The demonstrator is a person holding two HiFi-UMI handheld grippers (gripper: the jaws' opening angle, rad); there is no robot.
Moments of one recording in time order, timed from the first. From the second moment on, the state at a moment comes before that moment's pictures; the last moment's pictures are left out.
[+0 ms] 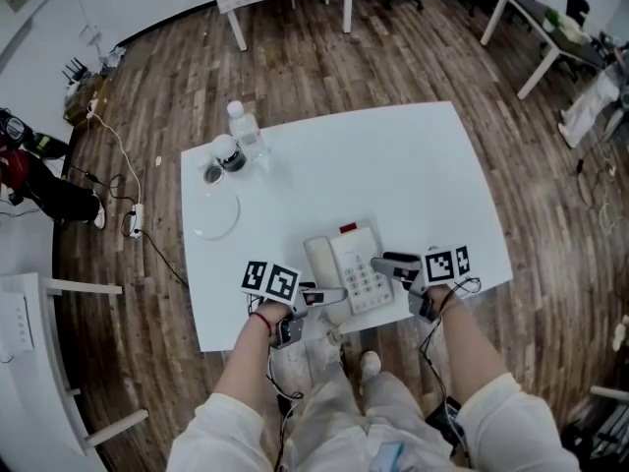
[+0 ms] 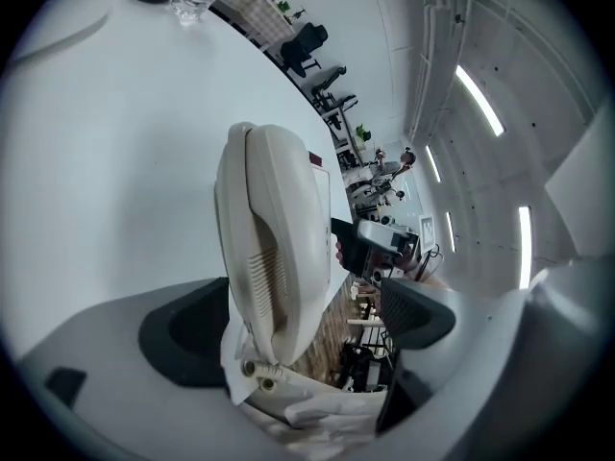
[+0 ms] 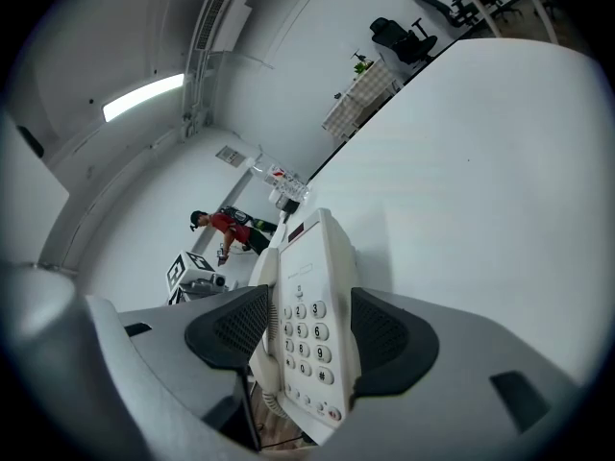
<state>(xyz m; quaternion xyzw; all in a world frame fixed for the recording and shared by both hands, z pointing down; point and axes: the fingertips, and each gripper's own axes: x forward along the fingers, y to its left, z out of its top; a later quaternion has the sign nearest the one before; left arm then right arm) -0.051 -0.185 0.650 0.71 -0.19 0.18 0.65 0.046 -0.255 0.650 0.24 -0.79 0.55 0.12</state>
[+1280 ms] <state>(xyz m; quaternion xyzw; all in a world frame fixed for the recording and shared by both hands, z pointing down) -0.044 -0.166 0.584 0.79 -0.37 0.09 0.49 0.029 -0.174 0.581 0.22 -0.87 0.42 0.13</state>
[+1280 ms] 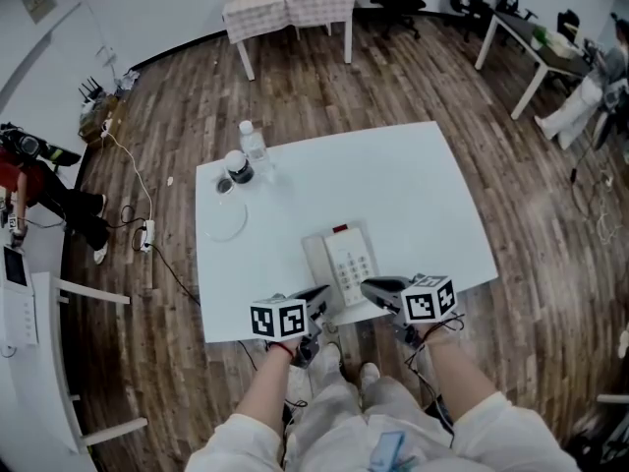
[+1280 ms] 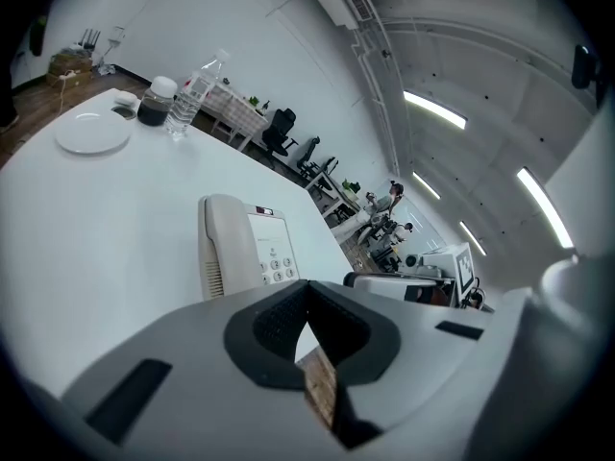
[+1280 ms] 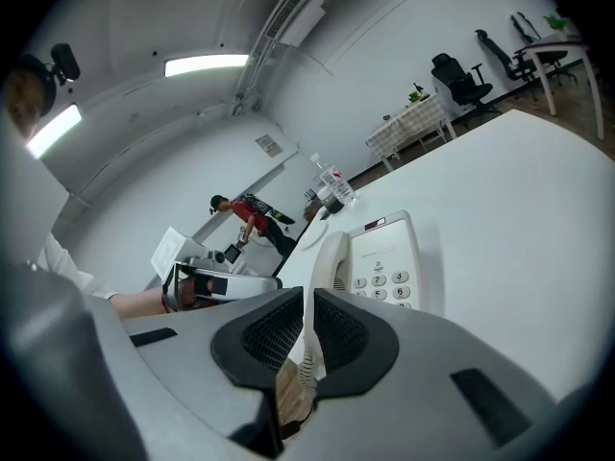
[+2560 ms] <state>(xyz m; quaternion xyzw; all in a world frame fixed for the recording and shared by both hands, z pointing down) 0.000 -0.086 0.502 0.86 -0.37 0.08 0.34 0.060 -0.095 0.499 0.24 -0.91 0.33 0.08</state>
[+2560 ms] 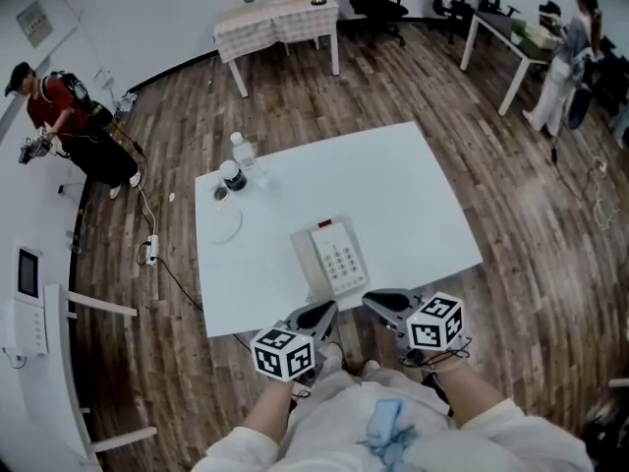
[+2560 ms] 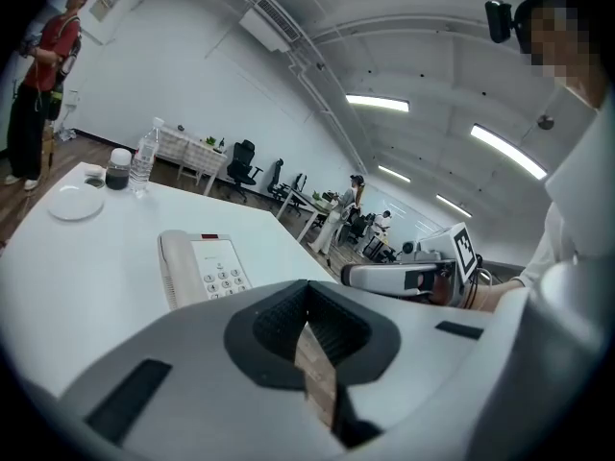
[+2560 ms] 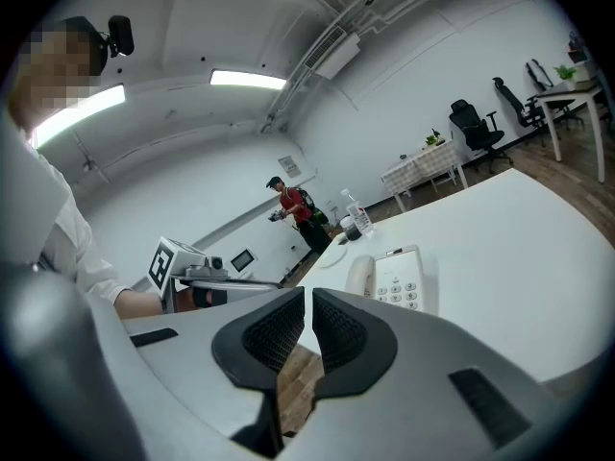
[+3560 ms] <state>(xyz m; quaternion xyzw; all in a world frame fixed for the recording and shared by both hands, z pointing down) 0.014 -0.089 0.493 0.87 -0.37 0.08 0.33 0.070 -0.096 0.495 0.24 -0.91 0.33 0.08</state>
